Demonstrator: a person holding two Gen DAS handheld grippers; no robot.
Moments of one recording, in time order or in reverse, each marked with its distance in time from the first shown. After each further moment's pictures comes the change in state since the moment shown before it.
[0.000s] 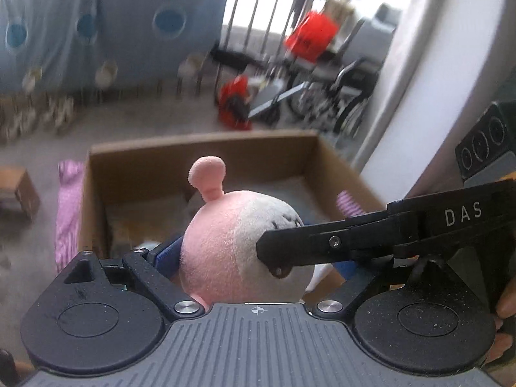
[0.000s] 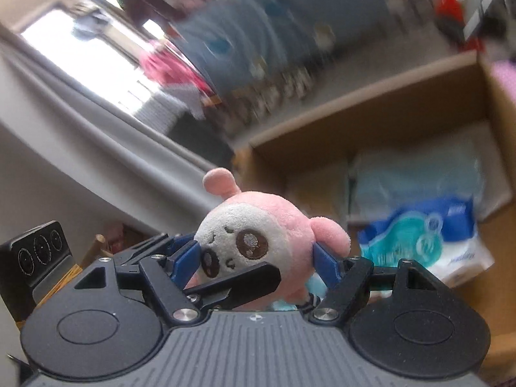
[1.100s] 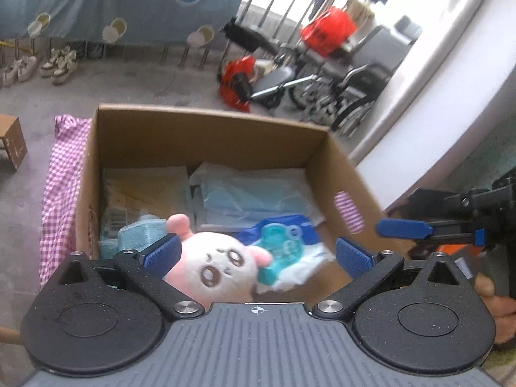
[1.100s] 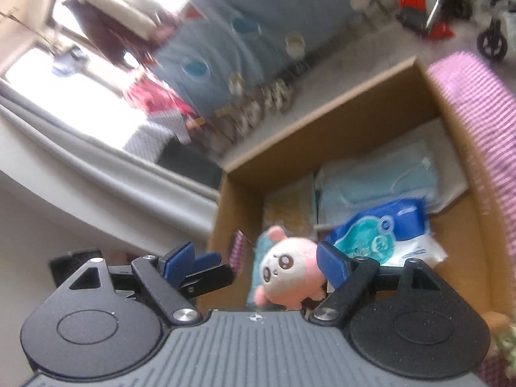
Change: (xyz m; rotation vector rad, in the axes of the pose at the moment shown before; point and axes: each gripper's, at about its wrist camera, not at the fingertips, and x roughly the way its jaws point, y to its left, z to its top) left arm -0.022 0.030 -0.002 -0.151 0.028 -0.095; right arm -0.082 -0.027 -0.002 0.112 -0.115 0.011
